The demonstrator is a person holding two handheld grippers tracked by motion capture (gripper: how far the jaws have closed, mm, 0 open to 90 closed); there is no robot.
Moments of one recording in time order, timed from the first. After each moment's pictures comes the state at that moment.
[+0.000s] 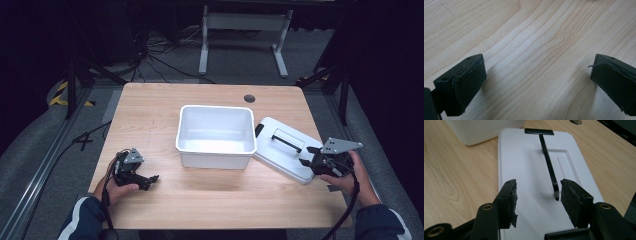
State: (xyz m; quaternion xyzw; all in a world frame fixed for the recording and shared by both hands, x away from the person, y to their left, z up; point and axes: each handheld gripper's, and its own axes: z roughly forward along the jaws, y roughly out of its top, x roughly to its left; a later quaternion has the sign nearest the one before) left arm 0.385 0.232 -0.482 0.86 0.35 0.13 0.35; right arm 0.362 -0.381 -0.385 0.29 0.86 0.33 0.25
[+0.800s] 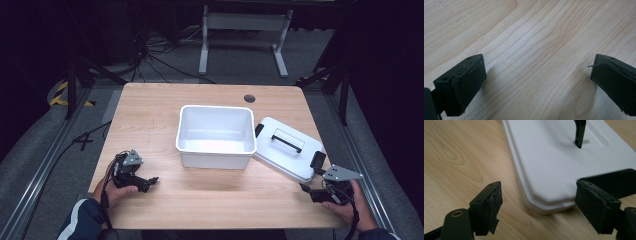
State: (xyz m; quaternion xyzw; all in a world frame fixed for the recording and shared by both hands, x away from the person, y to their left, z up) left arm 0.381 0.234 -0.482 0.86 0.34 0.13 0.35; right arm 0.311 -0.394 -0.448 0.37 0.83 0.34 0.25
